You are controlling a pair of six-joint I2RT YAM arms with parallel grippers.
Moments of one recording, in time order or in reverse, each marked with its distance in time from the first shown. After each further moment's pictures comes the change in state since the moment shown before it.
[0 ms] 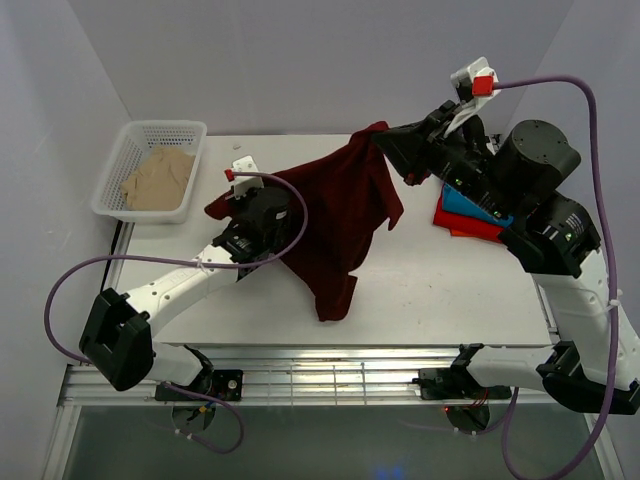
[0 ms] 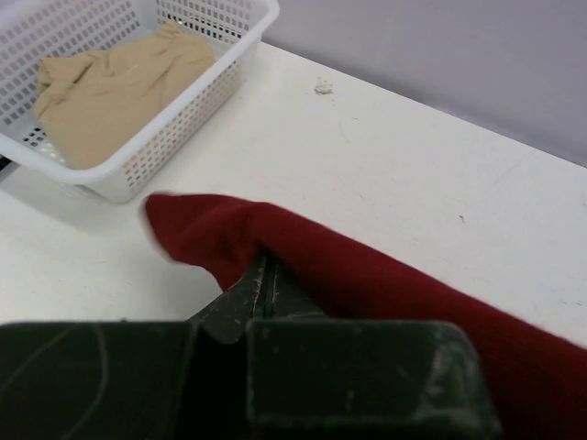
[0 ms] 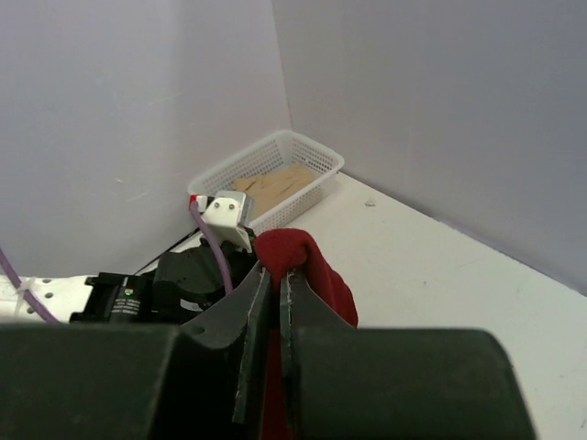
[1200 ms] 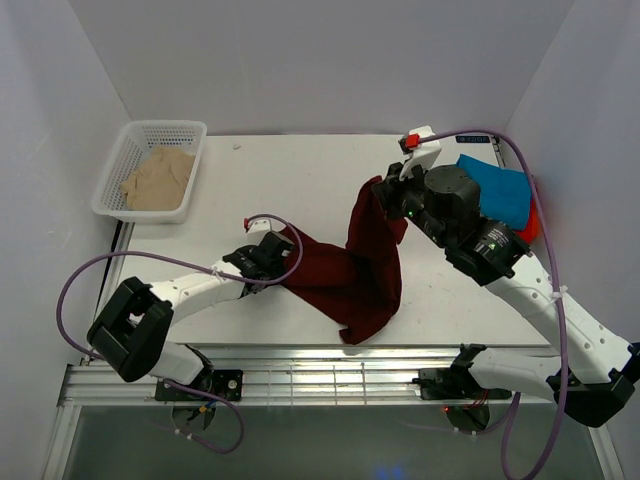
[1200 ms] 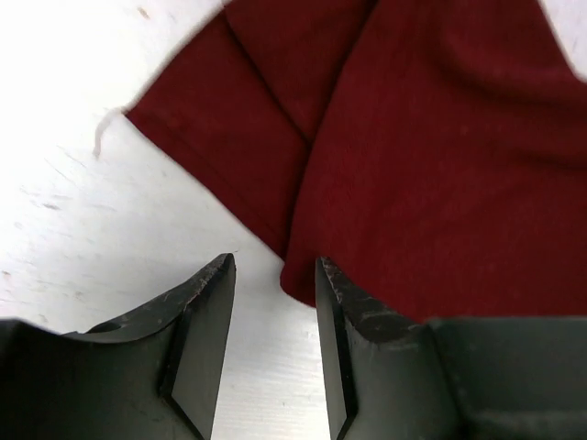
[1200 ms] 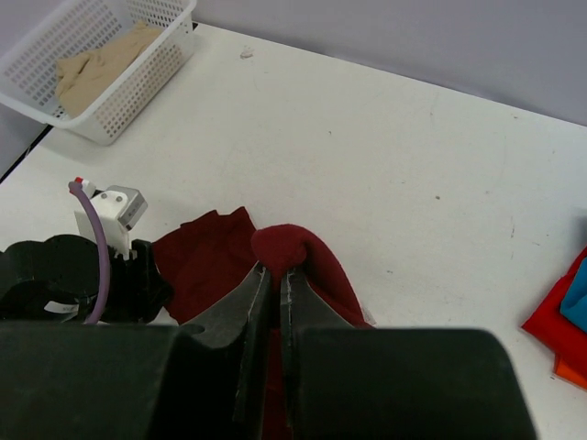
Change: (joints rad) left arm 0.009 0.055 -0.244 -0.353 0.624 -0.337; right arm 0.000 -0.103 -0.555 0.108 0.310 0.021
